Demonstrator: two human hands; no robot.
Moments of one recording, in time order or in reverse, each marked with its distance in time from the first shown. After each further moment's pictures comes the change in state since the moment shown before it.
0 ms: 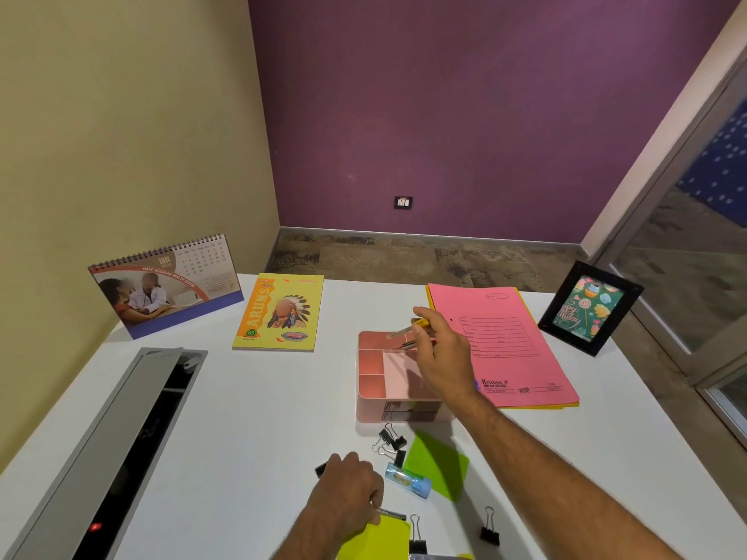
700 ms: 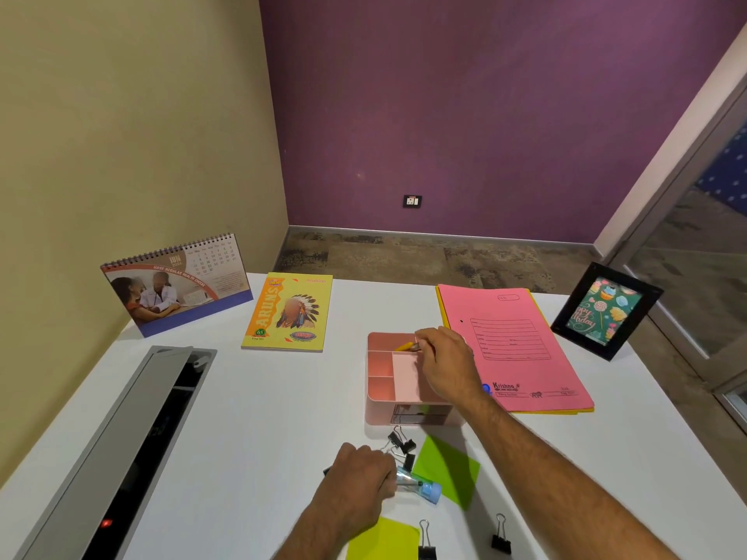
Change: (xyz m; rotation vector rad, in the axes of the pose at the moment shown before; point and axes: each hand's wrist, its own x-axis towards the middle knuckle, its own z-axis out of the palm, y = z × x) left_hand -0.008 -0.004 -0.007 -0.171 0.288 0.089; right_hand 0.013 0.041 0.021 -0.352 -0.195 0.035
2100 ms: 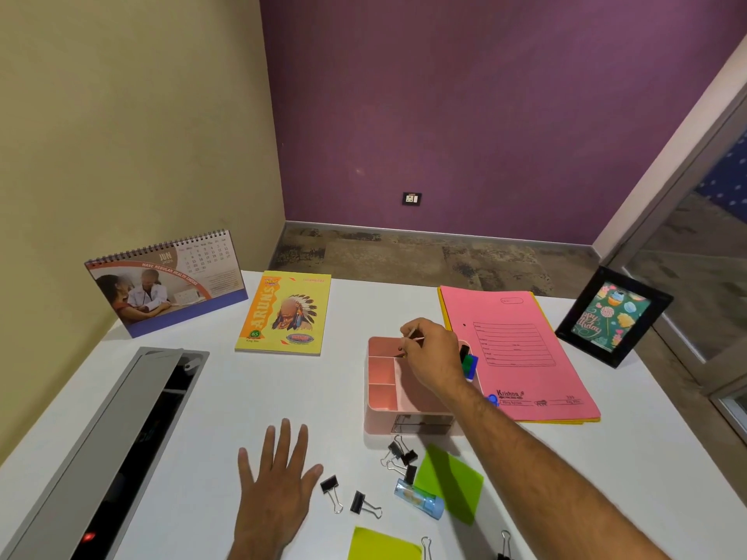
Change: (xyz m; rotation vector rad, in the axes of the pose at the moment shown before) left_hand -0.028 -0.125 0.052 0.309 0.269 -0.490; right_hand 0.023 -0.042 0.007 0.291 -0.051 0.220
